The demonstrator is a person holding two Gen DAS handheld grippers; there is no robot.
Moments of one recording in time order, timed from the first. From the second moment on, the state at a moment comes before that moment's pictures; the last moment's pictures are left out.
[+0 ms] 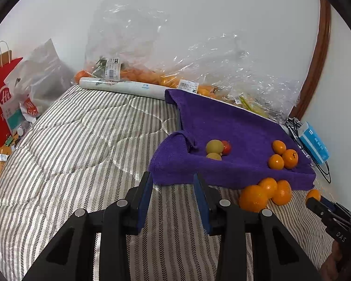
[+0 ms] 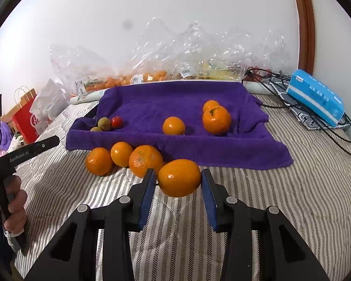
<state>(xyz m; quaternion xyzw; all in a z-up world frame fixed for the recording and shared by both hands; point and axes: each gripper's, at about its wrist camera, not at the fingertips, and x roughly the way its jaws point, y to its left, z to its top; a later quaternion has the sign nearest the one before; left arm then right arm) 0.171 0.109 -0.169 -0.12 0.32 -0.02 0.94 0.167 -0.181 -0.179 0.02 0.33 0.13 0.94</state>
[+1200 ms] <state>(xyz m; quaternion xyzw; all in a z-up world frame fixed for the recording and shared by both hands) 0.172 0.094 -0.170 -0.11 0.33 -0.06 0.94 0.164 -0.182 -0.178 0.03 0.32 0.15 0.93</state>
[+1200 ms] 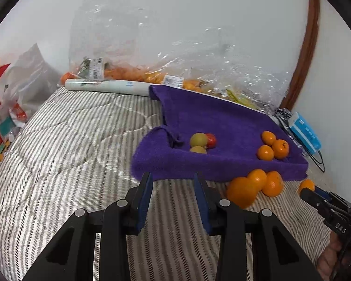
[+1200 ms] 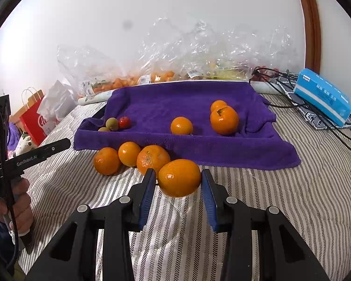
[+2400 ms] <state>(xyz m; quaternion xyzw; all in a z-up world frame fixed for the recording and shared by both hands) 0.194 0.016 -0.182 -0.09 0.38 -0.18 0.90 0.164 -0.212 -0.179 0.03 0.33 0.14 0.93</state>
